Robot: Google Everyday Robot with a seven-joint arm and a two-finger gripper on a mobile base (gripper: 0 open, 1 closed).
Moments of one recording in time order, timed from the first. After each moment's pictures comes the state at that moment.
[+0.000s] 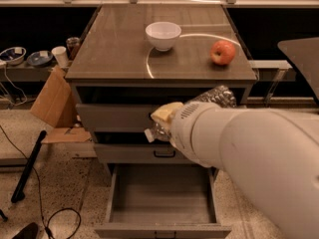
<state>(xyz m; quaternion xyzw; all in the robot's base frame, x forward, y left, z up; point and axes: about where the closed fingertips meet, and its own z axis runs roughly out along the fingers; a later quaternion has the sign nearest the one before) 0.429 -0.023 0.881 -0.84 0.33 -0.26 0.35</state>
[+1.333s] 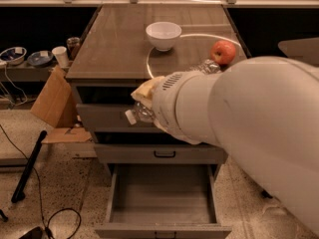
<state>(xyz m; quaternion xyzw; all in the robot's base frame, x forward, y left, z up) 0.431 0.012 0.941 -0.84 0.29 -0.27 0.37</state>
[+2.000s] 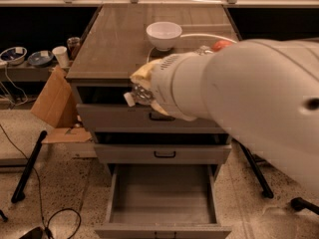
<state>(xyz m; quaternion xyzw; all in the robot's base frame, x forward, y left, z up) 0.468 0.016 0.951 -0.83 0.29 -0.28 0.38</state>
